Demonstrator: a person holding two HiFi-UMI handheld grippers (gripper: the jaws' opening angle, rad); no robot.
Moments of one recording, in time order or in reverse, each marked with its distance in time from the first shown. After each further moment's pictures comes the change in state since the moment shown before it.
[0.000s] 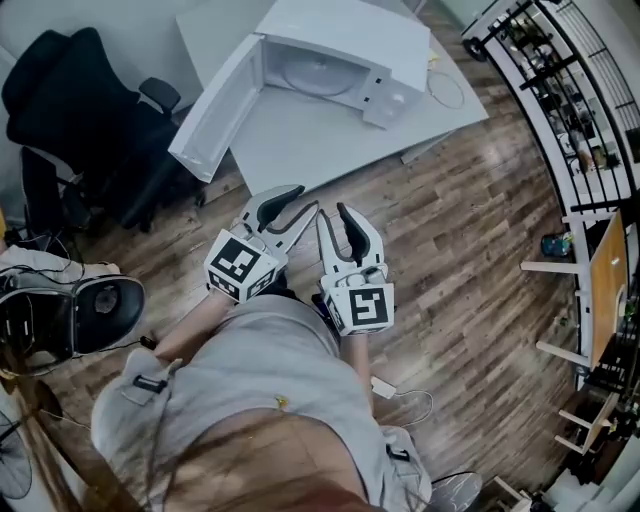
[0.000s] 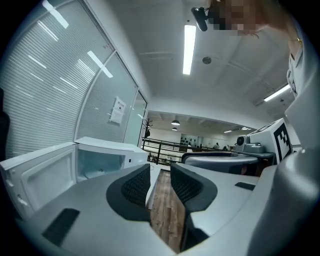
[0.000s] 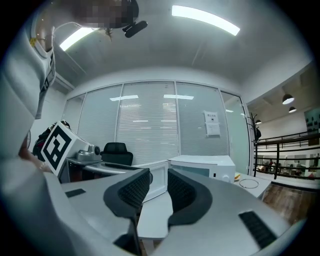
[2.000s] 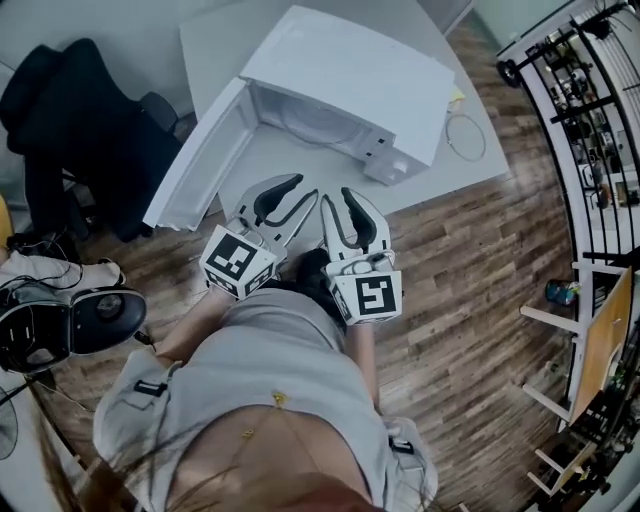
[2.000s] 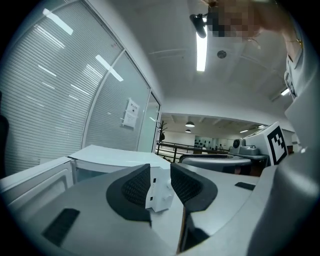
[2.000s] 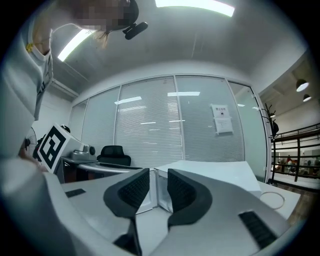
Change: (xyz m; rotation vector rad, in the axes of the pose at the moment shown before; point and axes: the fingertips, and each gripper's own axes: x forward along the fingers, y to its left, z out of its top) left arm 0.133 0.123 0.051 -0.011 -0.037 0.156; right arm 0.156 -0.127 0.022 0.016 -0.023 0.148
